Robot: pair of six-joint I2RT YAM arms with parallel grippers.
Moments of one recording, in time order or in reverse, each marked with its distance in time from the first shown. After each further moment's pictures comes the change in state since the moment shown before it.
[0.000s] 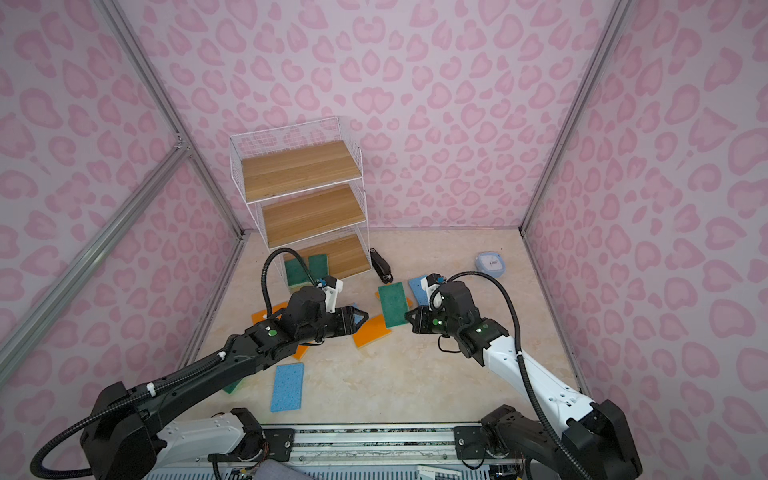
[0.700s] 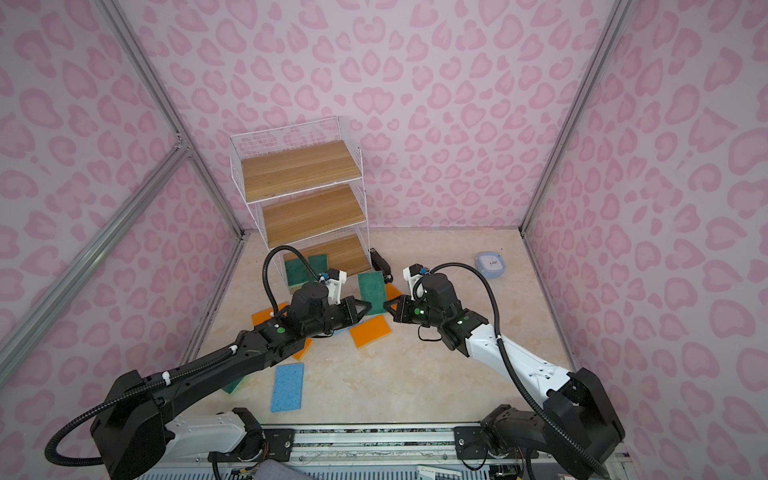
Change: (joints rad) left arm 0.001 0.051 0.000 0.194 -0.010 -0.089; right arm 0.102 0.133 0.066 0.206 -0.019 0.152
